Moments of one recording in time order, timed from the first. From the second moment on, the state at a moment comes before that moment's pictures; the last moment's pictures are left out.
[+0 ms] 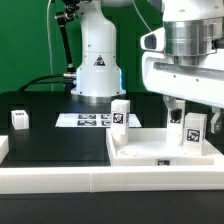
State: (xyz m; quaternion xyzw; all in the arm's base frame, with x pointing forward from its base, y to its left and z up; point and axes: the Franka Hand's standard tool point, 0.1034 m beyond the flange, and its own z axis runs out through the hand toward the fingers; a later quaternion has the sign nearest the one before) arm 0.598 0.115 0.075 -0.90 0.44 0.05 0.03
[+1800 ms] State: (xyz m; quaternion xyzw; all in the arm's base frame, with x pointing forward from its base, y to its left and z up) arm 0.600 0.116 0.077 -0.87 0.50 0.03 0.02
